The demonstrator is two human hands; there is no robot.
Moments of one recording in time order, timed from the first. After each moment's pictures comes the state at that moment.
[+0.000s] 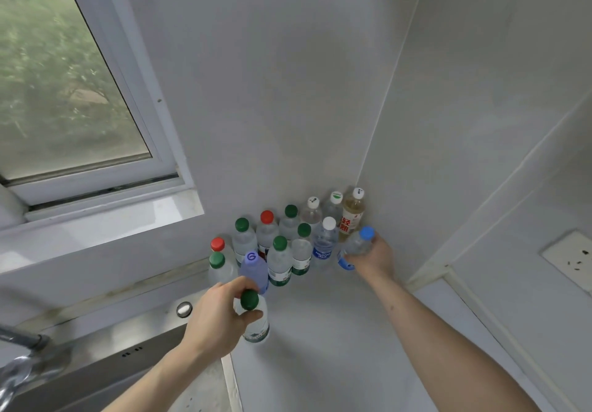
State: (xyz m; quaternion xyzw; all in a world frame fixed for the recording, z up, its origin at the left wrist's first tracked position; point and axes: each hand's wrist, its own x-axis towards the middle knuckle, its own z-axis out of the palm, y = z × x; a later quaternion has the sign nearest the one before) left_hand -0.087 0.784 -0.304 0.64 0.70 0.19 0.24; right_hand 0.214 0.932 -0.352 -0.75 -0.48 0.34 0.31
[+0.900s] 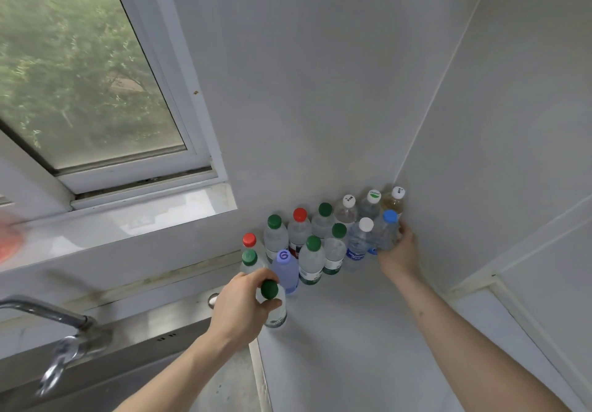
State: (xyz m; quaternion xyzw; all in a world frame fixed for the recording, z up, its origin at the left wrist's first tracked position) left_hand -0.107 0.805 -0.322 0.62 0.73 0.20 0.22; right_hand 0.199 0.969 -0.393 -0.73 -0.49 0.34 0.35
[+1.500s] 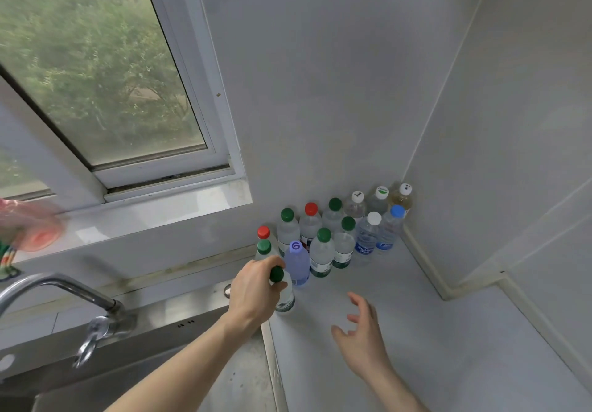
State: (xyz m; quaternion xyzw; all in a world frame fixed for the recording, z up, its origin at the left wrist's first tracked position) left_hand -0.104 0.801 -0.324 0.62 0.75 0.17 0.14; right_hand 0.125 0.776 -0.410 -0.66 -0.53 0.47 0.25
